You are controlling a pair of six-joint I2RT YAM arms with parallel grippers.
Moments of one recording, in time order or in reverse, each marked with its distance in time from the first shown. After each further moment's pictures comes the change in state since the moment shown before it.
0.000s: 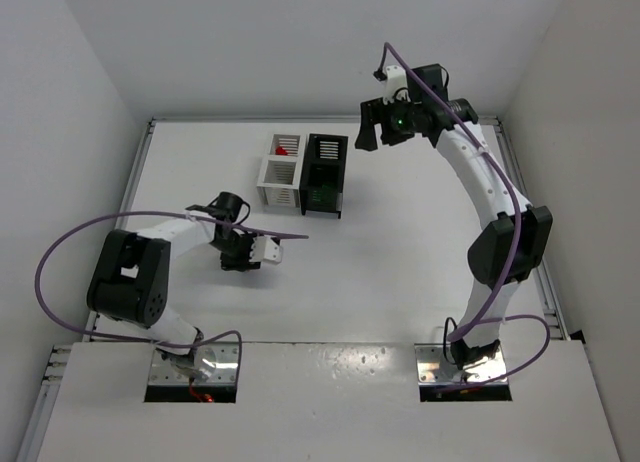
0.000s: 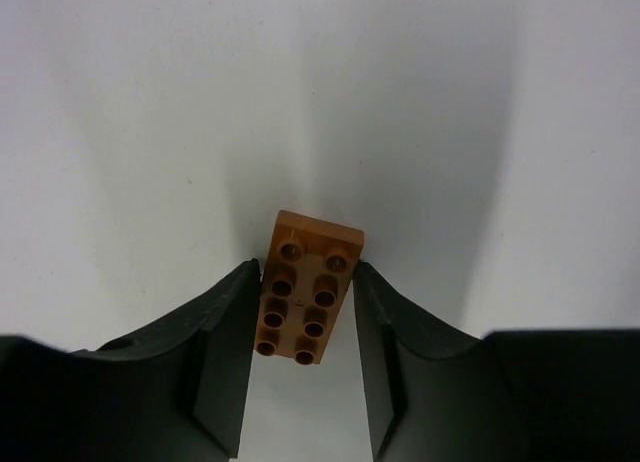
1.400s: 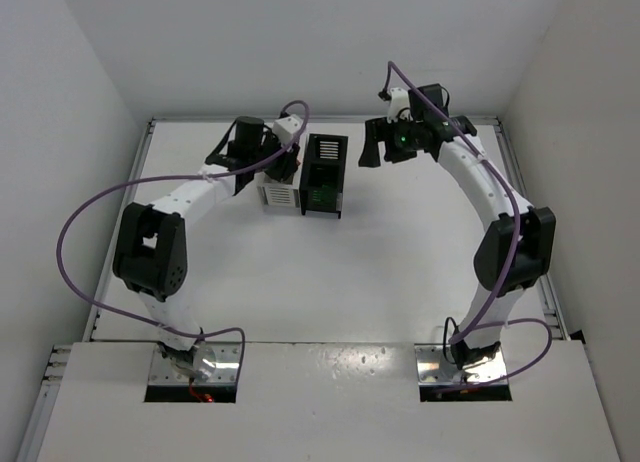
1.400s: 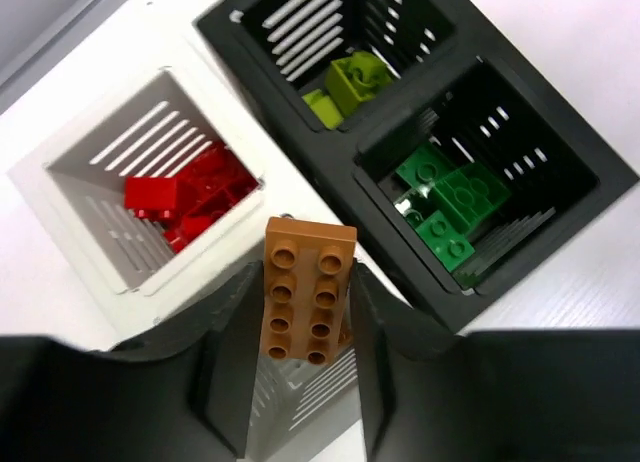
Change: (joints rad) left arm -0.088 0.189 0.515 0.525 0.006 -1.091; right arm -0.027 -0.063 -0.220 0.079 -0.032 0.043
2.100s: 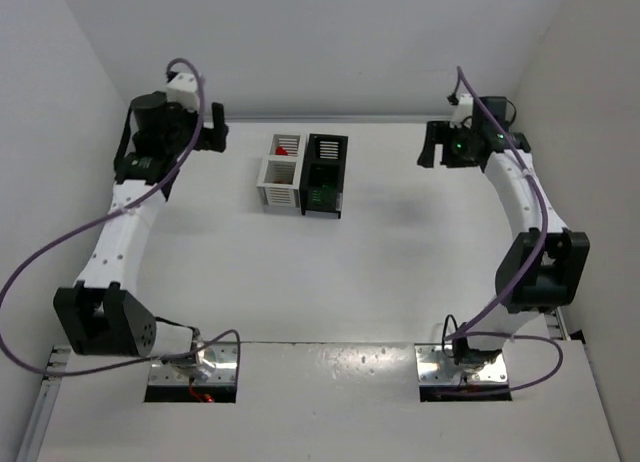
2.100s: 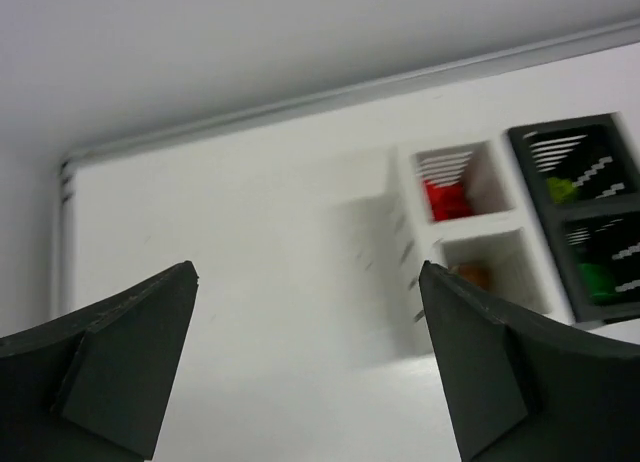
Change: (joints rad) left arm 0.257 -0.338 0.084 -0.145 -0.170 -0.184; right arm -0.232 -0.122 -0.146 0.037 0.124 -0.030
